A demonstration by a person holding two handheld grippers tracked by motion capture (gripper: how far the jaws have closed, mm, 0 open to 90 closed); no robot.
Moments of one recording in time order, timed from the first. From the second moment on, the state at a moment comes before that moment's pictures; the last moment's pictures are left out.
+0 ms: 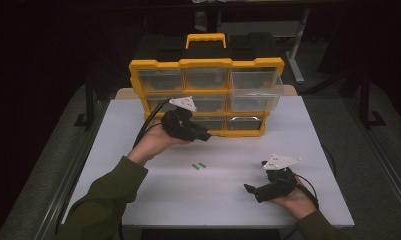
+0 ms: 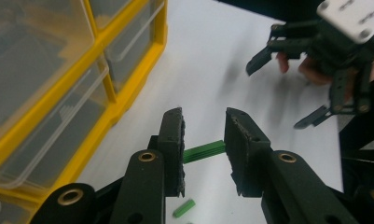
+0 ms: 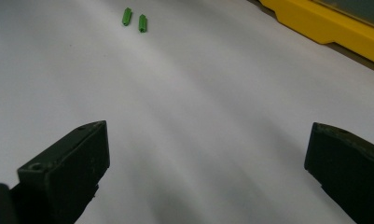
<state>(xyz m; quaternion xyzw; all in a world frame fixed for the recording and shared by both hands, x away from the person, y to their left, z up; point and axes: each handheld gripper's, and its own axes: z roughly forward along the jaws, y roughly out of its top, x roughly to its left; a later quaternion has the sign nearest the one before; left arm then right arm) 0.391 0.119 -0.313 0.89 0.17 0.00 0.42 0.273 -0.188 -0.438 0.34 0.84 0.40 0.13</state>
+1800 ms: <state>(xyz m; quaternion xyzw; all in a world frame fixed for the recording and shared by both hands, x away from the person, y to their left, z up) 0.424 0.073 -0.157 0.88 0.12 0.00 0.46 0.272 -0.189 -0.438 0.34 0.84 0.41 0.13</state>
